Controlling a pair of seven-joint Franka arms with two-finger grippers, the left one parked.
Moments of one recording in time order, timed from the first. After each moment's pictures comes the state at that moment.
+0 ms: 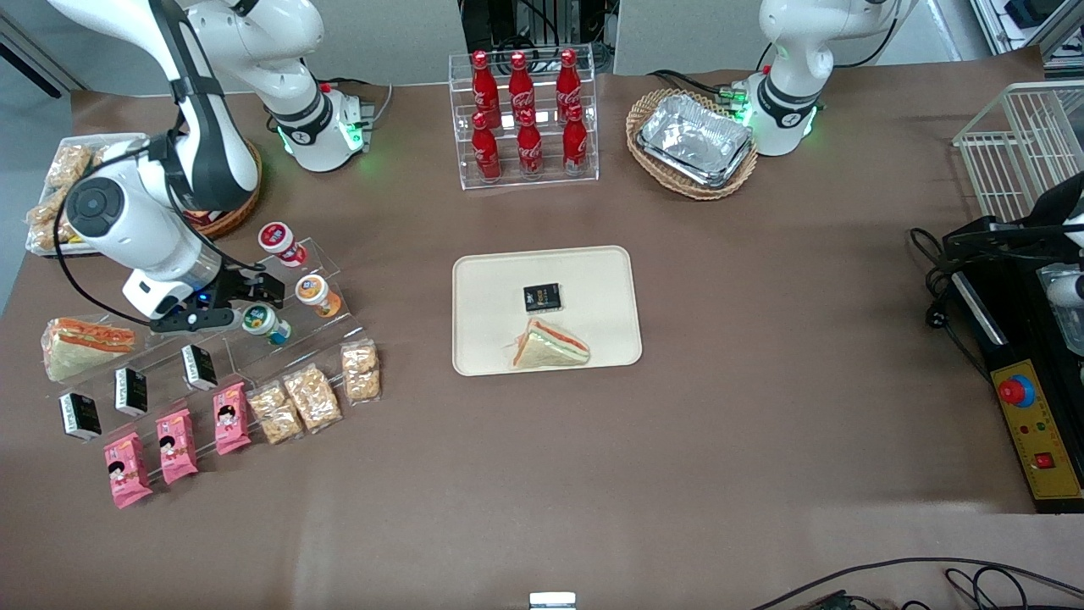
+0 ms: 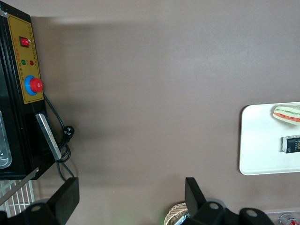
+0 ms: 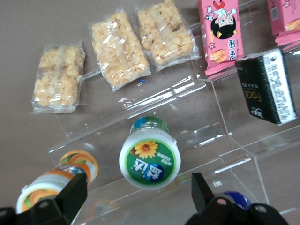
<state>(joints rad) 0.10 -0.05 -0.09 -2.36 -0.01 2.28 -0.05</state>
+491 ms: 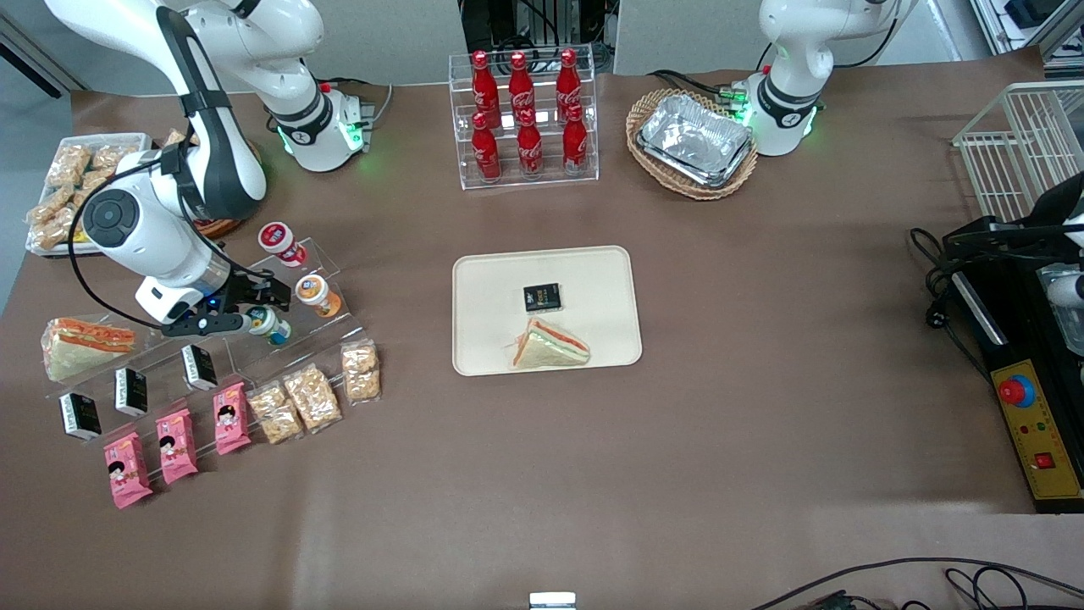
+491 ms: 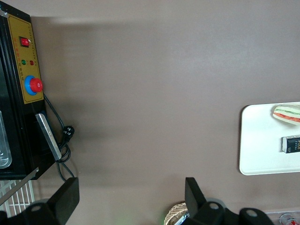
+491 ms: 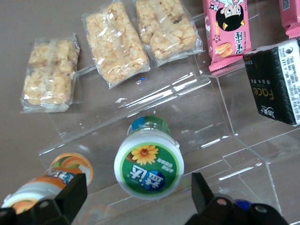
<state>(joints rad) 0.10 -0.02 -0.09 -2.38 -0.01 2.31 -0.05</state>
